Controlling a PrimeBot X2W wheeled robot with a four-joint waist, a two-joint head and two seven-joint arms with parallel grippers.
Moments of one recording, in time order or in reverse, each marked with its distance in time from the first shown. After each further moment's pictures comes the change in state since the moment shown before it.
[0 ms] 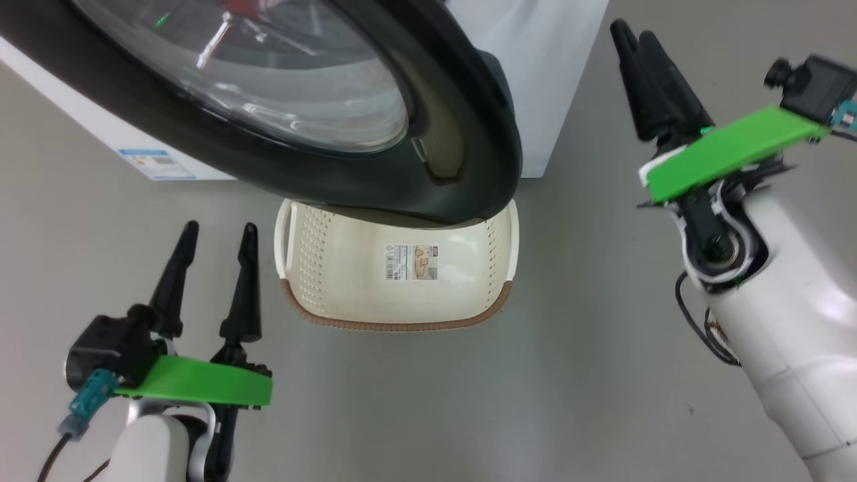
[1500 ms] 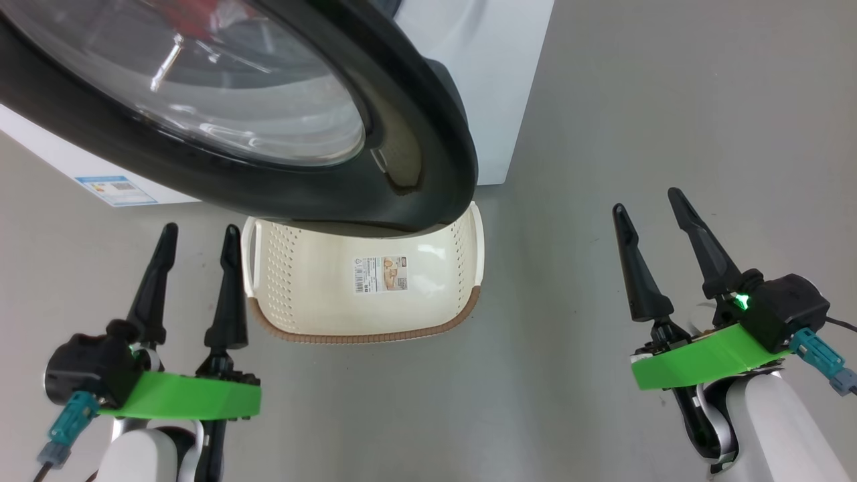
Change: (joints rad) left arm 0.051 -0.008 0.042 -0.098 0.027 0.000 -0.004; right arm 0.568 0.155 -0.312 -0.389 -0.960 0.001 -0.104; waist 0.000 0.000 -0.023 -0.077
